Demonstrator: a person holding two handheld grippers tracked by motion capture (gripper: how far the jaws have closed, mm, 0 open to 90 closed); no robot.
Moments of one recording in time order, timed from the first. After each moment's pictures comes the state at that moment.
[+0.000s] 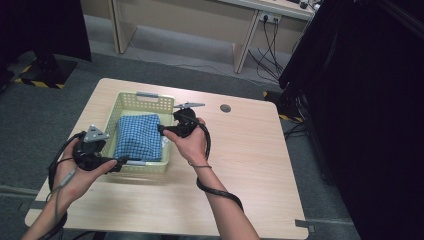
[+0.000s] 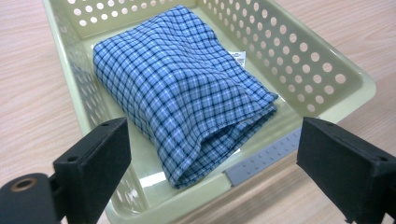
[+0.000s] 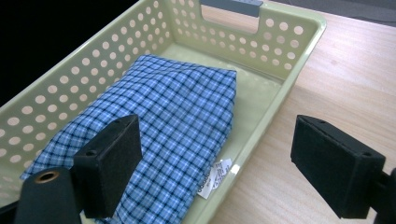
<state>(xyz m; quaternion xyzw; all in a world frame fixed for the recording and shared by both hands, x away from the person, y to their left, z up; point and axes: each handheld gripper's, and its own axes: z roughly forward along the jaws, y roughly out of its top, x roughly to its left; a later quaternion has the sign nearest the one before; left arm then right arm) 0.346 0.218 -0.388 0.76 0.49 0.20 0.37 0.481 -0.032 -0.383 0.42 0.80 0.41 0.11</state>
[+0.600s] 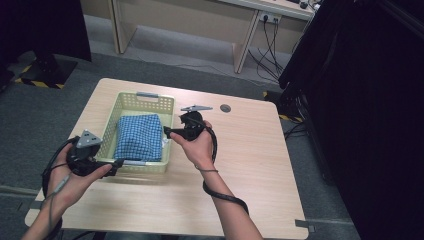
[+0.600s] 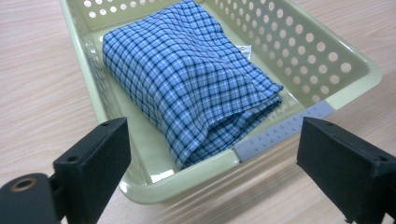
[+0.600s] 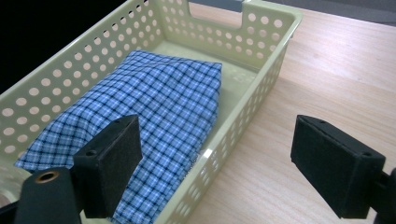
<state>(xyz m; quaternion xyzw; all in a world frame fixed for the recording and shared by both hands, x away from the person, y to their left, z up) 0.334 0.227 -0.394 0.76 0.50 0.21 0.37 0.475 -0.052 -0.384 0.43 0.80 0.41 0.12</state>
